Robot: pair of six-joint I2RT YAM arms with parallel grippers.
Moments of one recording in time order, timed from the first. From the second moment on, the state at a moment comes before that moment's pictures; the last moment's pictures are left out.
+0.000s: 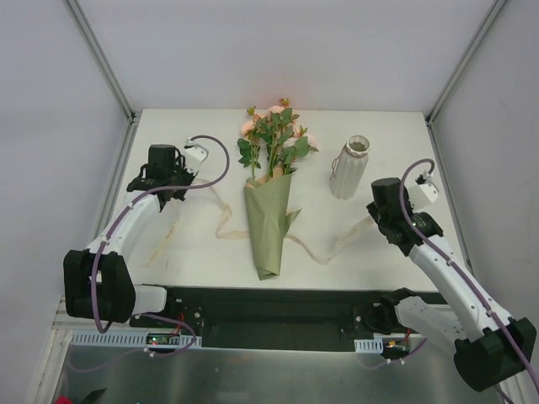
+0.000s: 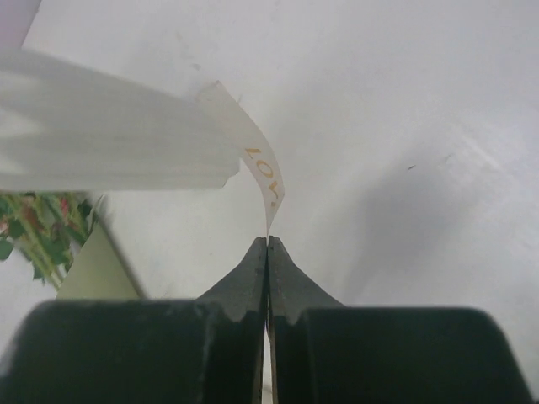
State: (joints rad) left arm -0.12 1.30 0.93 -0.43 0.10 0.49; right arm 0.43 0.97 0.81 -0.67 0.57 1.14
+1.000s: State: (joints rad) left arm 0.01 1.22 1.03 -0.77 0.13 0.34; right arm 1.42 1.39 1.08 -0.63 0.68 0.14
